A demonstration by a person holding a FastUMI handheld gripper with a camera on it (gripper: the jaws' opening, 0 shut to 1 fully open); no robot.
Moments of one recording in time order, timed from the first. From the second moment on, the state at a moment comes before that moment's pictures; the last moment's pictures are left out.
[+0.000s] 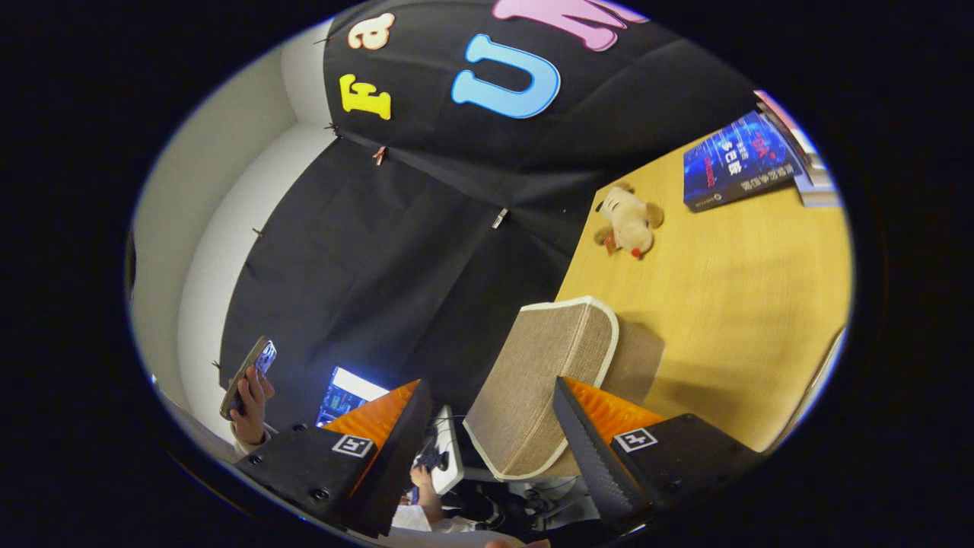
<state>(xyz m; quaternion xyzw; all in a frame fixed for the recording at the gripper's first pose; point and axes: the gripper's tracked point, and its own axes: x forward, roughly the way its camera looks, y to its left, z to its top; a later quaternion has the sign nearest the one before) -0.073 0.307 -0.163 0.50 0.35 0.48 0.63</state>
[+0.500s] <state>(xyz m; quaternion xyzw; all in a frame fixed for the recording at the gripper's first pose) -0.084 0.352 -0.230 0.56 0.41 0.51 0.51</state>
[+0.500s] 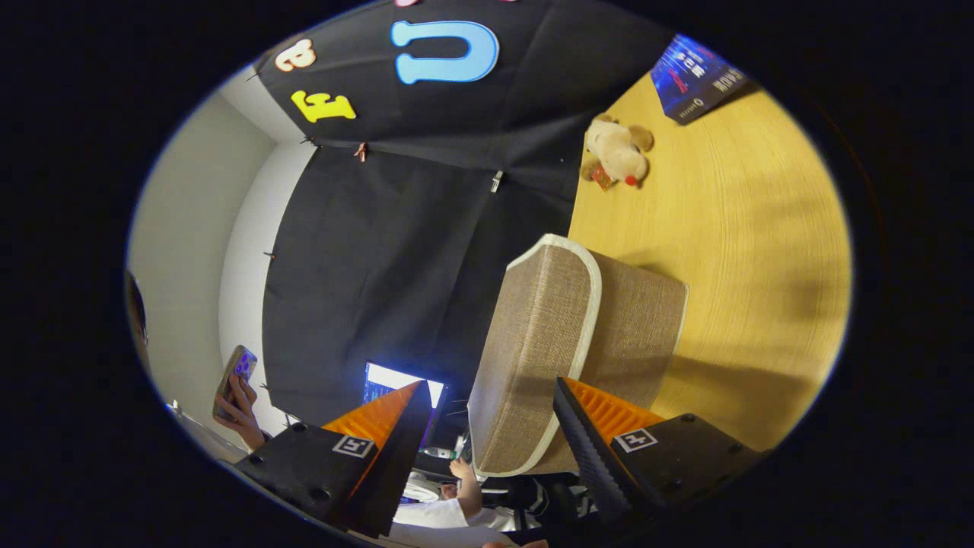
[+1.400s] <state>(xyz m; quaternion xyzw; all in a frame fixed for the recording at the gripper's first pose) -0.090 0.389 -0.266 0.66 0.43 0.50 0.36</state>
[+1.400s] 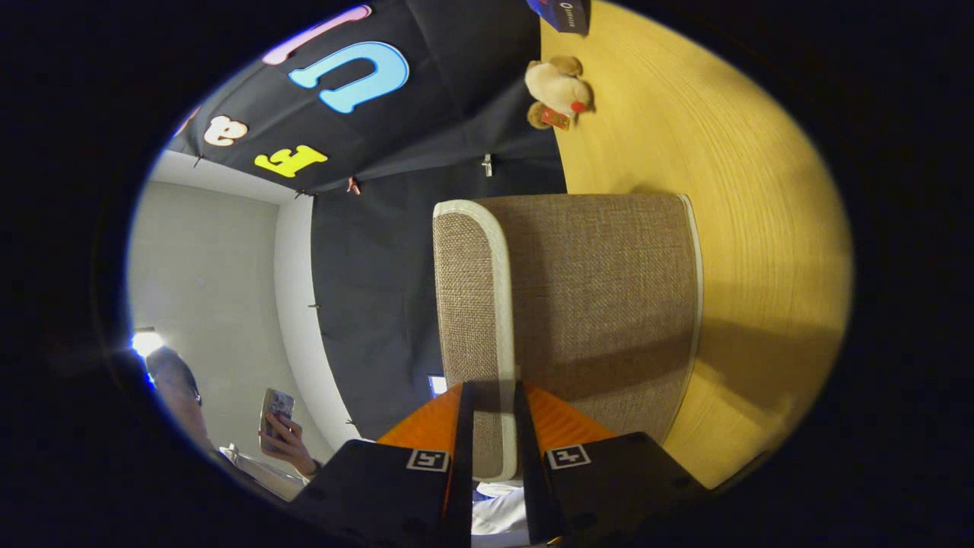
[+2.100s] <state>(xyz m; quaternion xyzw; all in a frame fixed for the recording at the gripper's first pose) -0.080 0.383 -0.161 0.63 0.37 0.51 0.45</state>
